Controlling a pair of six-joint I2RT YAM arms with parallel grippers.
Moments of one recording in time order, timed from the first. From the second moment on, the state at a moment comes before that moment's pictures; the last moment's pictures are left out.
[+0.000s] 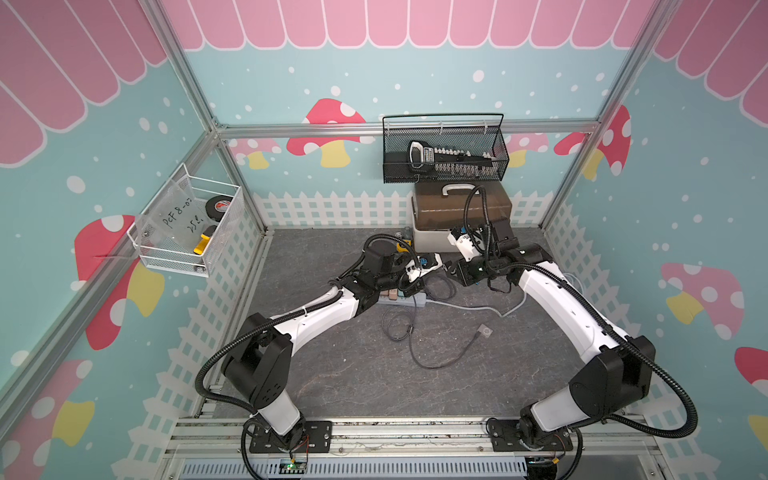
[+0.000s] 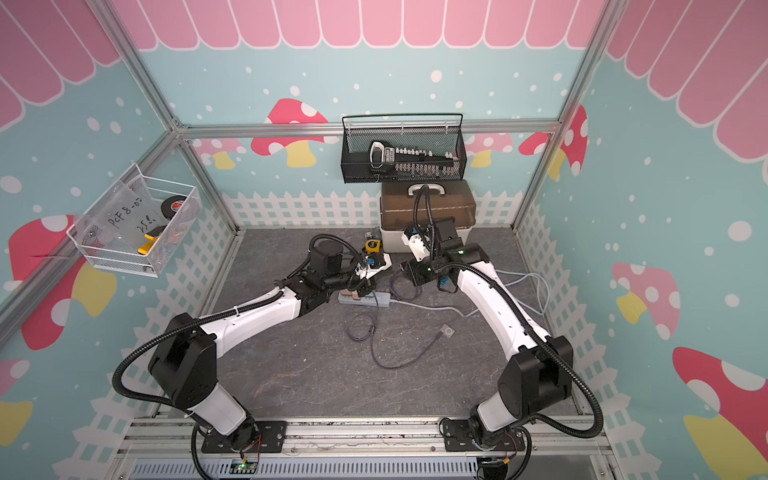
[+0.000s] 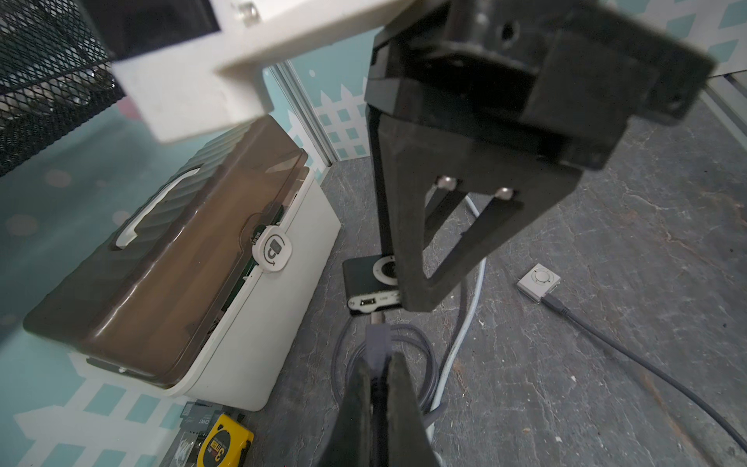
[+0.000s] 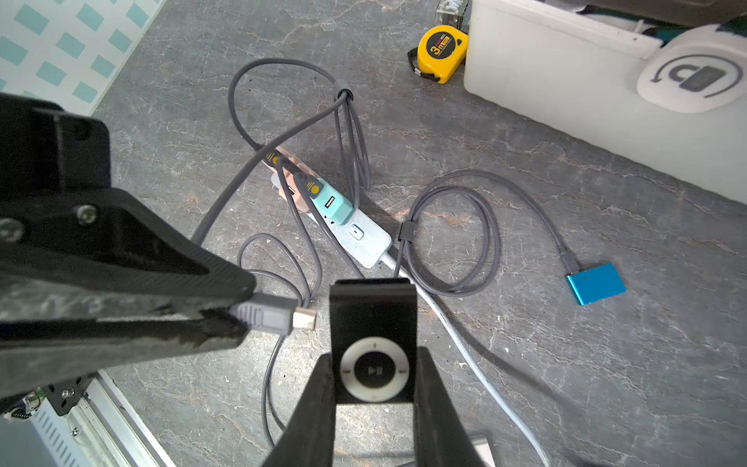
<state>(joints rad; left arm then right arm) -0.64 1.66 1.21 0.12 0.47 0.56 0.35 1.52 1.46 -0.86 -0.31 -0.08</state>
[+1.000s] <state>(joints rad) -0.66 1.67 1.21 0.12 0.41 0.58 0.35 1.52 1.44 -0.86 -0.29 -0.07</state>
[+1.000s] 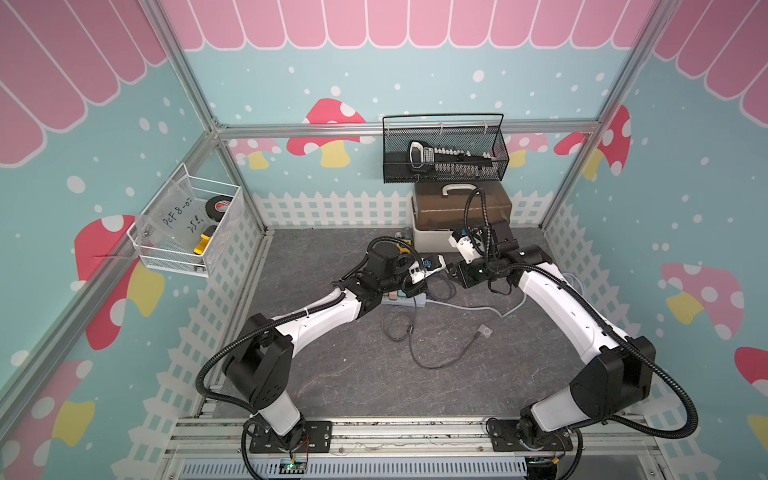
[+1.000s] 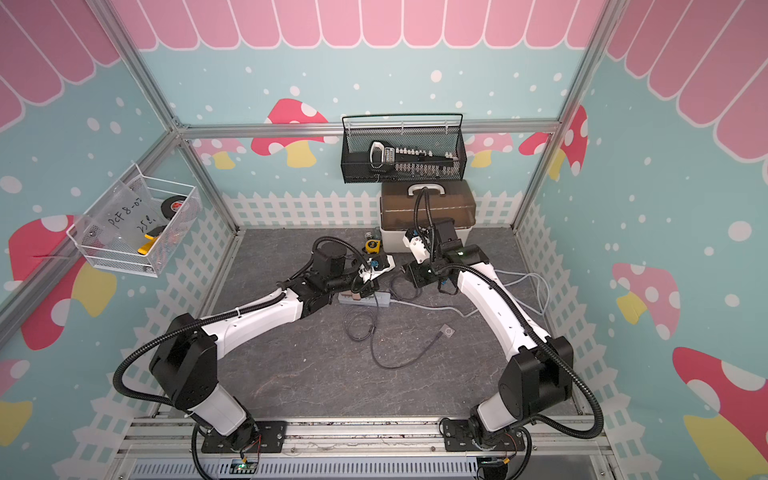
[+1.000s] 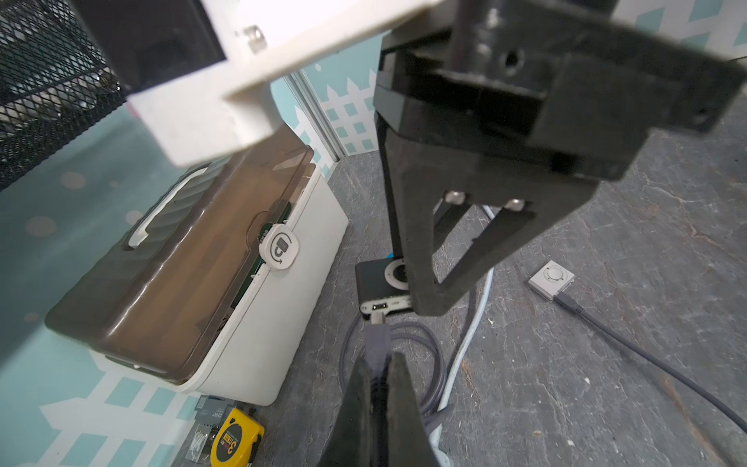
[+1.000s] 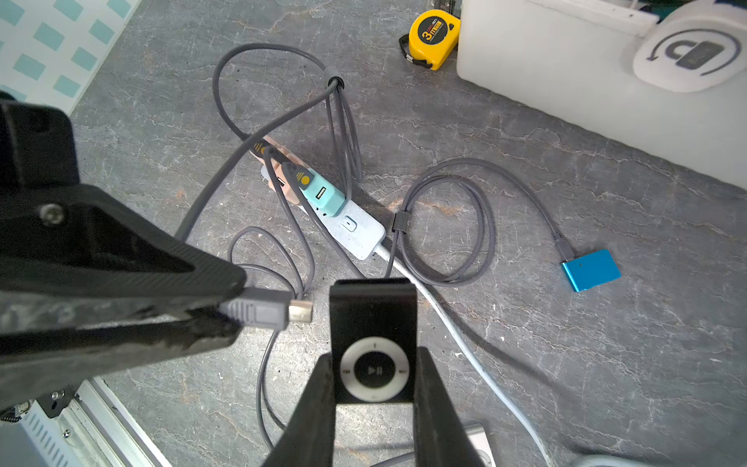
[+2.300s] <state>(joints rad) -0.69 1.72 1.28 0.09 0.35 0.58 0.33 1.52 1.44 -0.83 -0.29 -0.03</state>
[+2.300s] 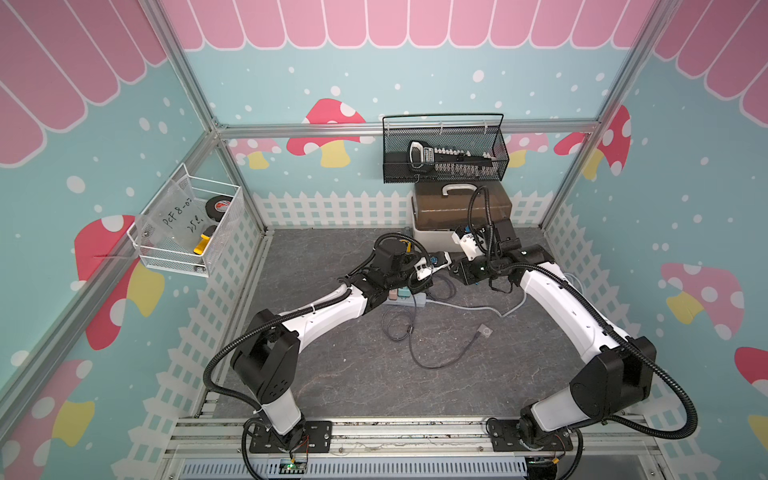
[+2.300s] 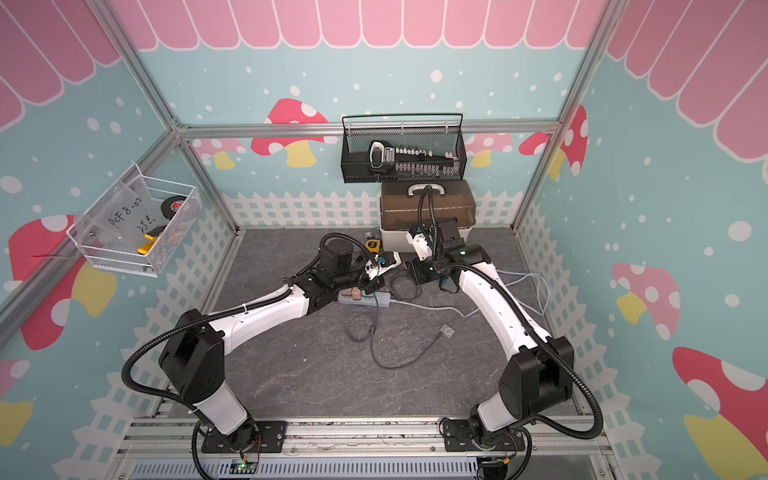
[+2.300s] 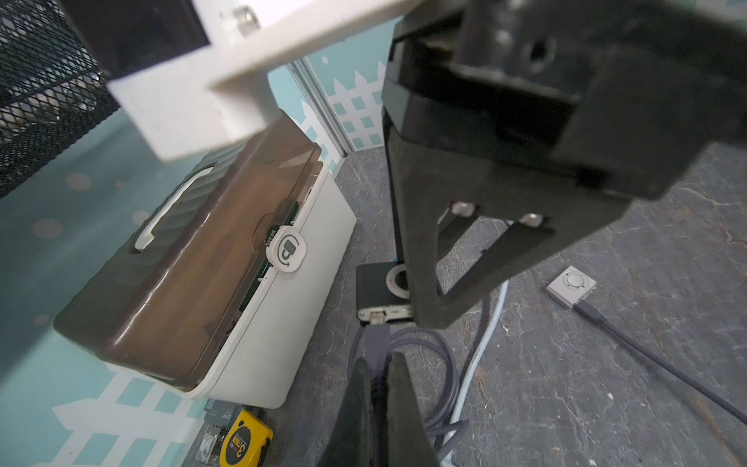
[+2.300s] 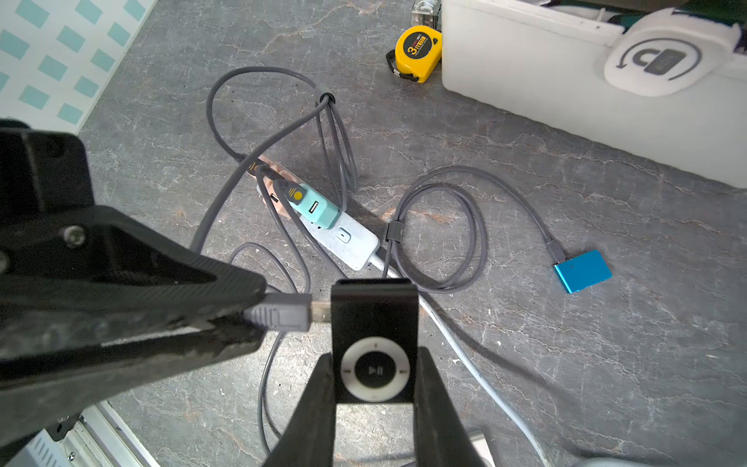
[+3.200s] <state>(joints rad) -0.70 1.73 1.29 0.10 0.32 0.61 0.38 1.52 1.45 -0.84 -0.19 -0.03</state>
